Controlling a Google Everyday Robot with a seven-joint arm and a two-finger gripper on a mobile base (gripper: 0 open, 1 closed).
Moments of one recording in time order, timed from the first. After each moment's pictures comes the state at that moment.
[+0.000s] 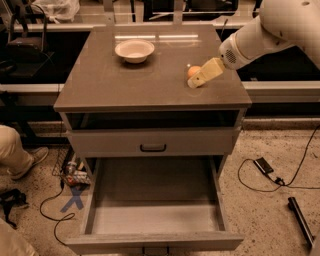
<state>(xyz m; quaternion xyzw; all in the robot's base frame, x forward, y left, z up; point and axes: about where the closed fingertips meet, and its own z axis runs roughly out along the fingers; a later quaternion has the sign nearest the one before) 0.703 -0.165 0.886 -0.37 0.85 0.09 0.35</state>
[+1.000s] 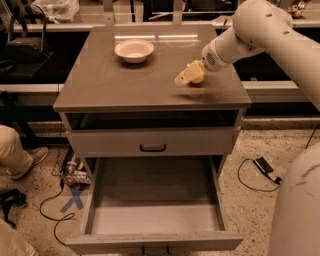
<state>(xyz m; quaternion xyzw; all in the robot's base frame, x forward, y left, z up) 0.751 -0.124 0.849 -0.35 0.86 0.12 0.34</state>
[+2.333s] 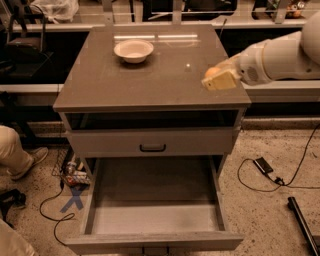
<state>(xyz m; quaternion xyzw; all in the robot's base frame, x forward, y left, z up) 0.638 -0.162 0.912 -0.40 0.79 0.12 0.45</state>
